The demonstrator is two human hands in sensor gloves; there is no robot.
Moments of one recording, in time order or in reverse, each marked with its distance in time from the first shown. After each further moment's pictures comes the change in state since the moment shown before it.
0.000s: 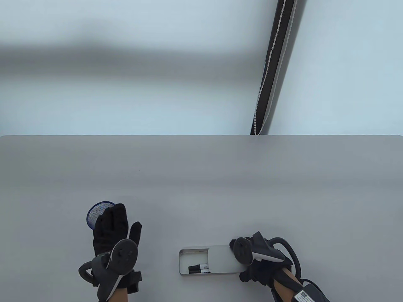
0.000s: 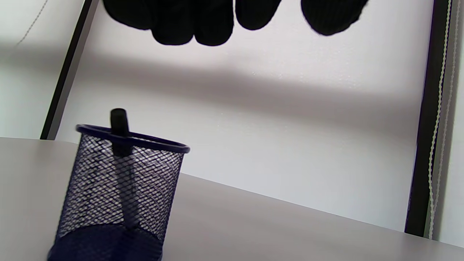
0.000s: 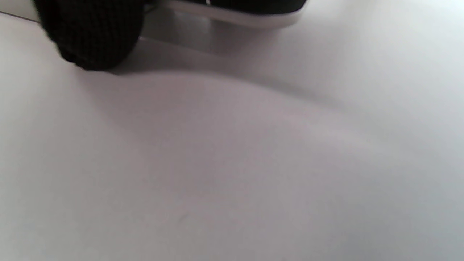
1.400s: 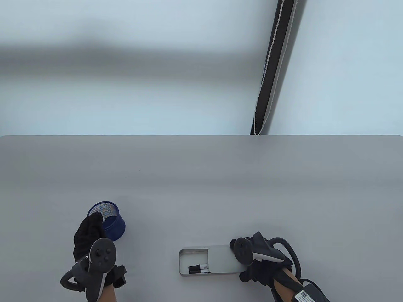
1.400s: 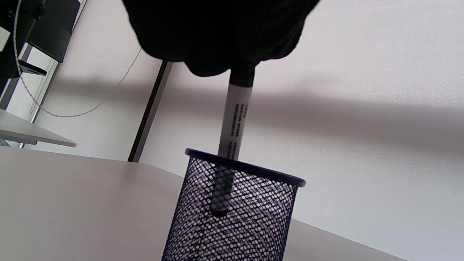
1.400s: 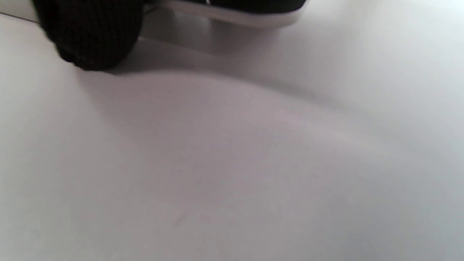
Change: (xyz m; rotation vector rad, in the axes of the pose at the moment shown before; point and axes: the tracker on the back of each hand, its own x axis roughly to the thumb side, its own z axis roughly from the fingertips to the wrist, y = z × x) left_hand -0.055 -0.002 -0.005 0.150 0.317 -0.082; right_hand 0.000 0.000 0.000 -0.006 -0.004 -0.001
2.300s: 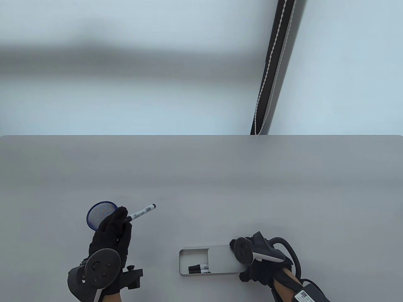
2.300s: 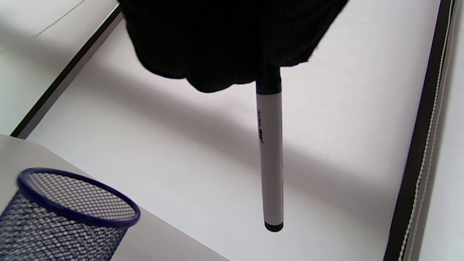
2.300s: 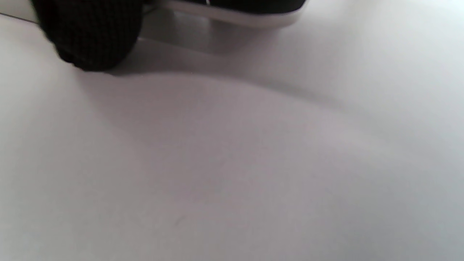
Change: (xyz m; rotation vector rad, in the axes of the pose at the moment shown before) left_hand 0.024 0.051 0.013 0.029 -0.211 0.314; right_hand 0.000 0.000 0.000 0.000 0.000 -0.001
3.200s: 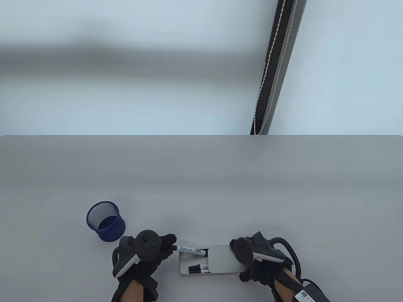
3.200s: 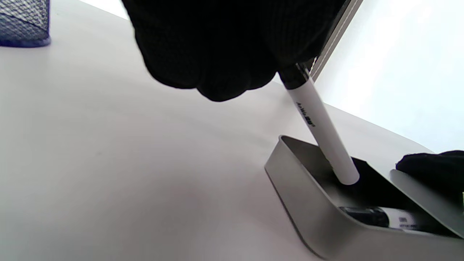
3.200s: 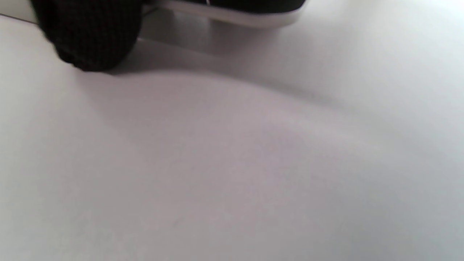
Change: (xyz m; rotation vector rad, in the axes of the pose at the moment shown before) left_hand 0.018 -0.123 0.016 -0.818 -0.262 0.000; right_hand 0.000 0.000 0.000 -0.006 -0.005 -0.004
